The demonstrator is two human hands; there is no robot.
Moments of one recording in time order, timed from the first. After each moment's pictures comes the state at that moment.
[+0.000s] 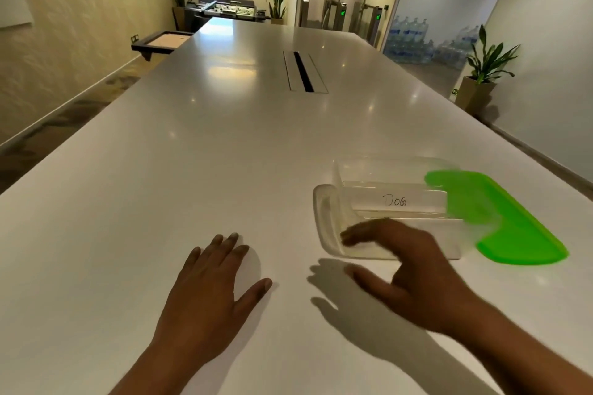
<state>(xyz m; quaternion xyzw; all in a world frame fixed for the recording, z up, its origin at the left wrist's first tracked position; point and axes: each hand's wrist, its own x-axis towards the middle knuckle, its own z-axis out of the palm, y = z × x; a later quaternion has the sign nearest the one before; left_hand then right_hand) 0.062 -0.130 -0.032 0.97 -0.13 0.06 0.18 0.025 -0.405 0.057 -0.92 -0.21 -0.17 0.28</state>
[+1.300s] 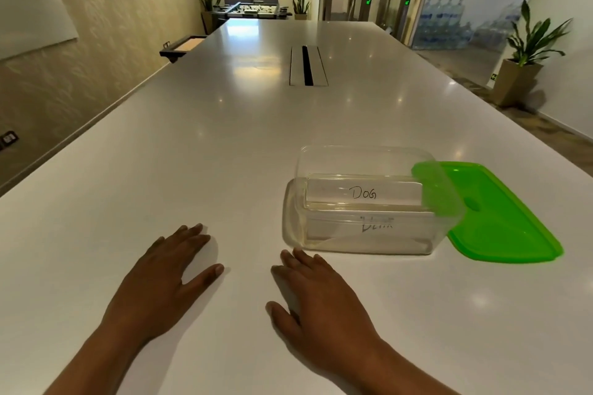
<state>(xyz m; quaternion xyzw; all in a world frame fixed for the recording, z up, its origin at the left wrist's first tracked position) 0.059 -0.136 -0.031 0.98 -0.10 0.06 0.18 0.006 -0.394 -0.019 -0.95 -0.21 -0.09 0.22</state>
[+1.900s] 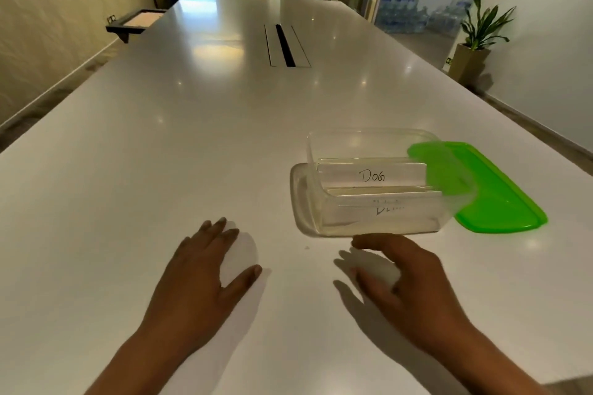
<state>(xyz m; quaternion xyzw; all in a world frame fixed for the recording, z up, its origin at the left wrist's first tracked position) 0.057 -0.152 -0.026 0.96 -0.14 0.03 0.24 -0.012 -0.429 0.009 -0.92 -0.04 -0.20 0.33</state>
